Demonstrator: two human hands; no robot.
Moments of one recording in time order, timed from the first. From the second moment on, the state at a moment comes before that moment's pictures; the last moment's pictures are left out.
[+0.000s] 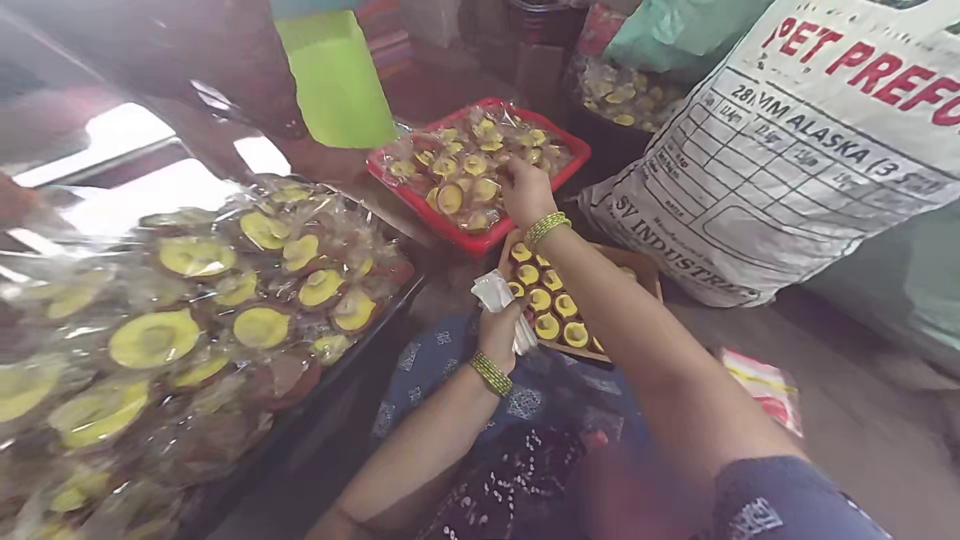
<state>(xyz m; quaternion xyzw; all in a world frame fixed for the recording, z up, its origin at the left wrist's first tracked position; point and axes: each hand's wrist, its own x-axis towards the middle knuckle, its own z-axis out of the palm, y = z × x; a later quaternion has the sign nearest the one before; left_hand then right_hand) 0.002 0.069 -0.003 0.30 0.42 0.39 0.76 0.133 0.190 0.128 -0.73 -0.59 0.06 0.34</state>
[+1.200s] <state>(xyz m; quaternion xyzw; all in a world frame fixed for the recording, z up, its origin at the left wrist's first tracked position) 0.009 0.049 -0.017 0.33 0.18 0.27 0.89 0.166 -0.054 0.028 -0.59 -0.28 0.55 0.52</state>
